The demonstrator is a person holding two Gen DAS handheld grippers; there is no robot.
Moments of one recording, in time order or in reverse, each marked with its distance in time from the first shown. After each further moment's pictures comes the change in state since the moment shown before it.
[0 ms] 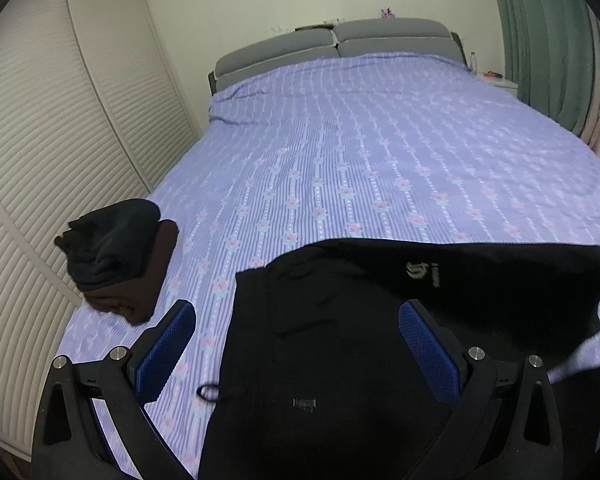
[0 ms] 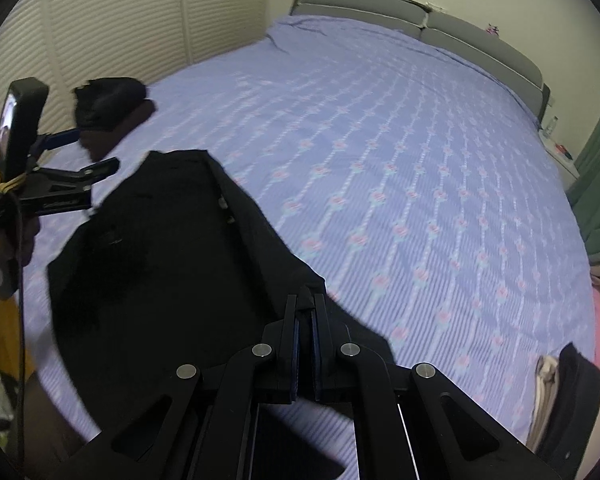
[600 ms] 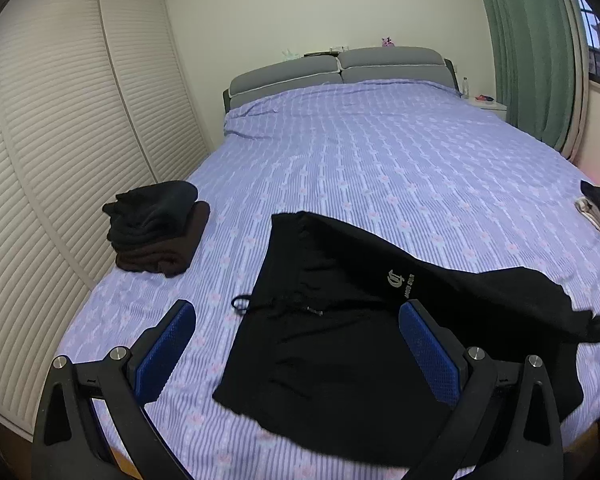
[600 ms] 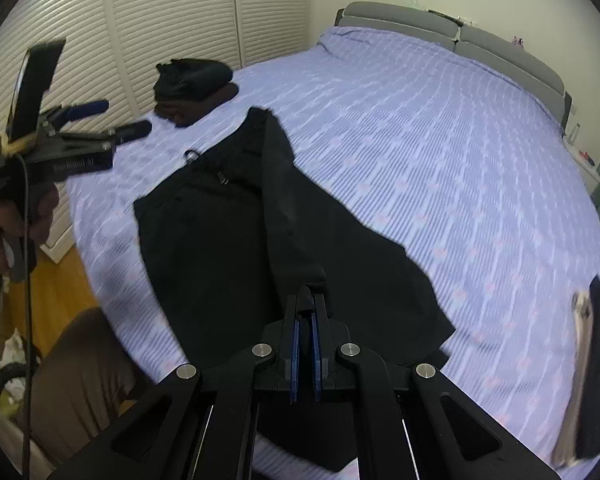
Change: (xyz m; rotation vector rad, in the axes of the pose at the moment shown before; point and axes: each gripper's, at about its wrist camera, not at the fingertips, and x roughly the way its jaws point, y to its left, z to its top) left arm -0.140 0.022 -0.100 -0.040 -0.085 -0.009; right arm -0.067 0.108 -0.130 -0.034 -0.034 0.100
